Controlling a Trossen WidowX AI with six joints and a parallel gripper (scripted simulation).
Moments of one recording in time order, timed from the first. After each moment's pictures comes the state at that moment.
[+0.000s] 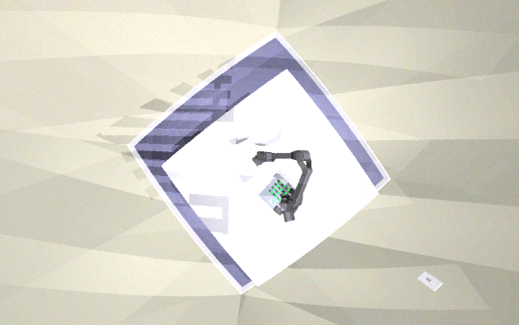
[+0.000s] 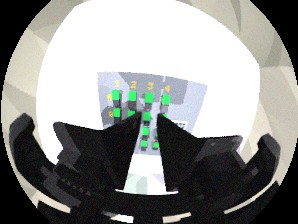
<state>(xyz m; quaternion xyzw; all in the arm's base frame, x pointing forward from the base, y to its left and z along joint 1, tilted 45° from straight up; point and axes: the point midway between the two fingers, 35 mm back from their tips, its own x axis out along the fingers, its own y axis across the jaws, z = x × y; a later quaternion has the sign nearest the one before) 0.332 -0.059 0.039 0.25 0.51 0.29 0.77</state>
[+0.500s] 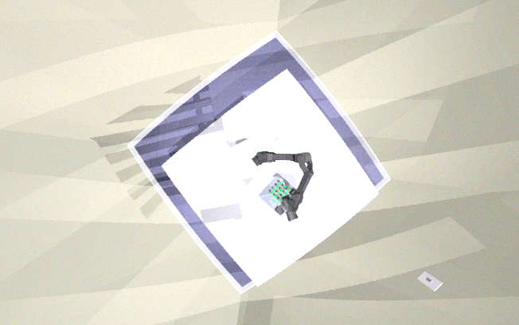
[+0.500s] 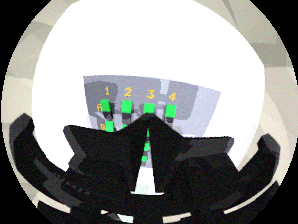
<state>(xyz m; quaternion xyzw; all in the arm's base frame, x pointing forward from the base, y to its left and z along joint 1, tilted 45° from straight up) 0.351 -0.029 0.014 0.25 0.51 0.29 0.77</state>
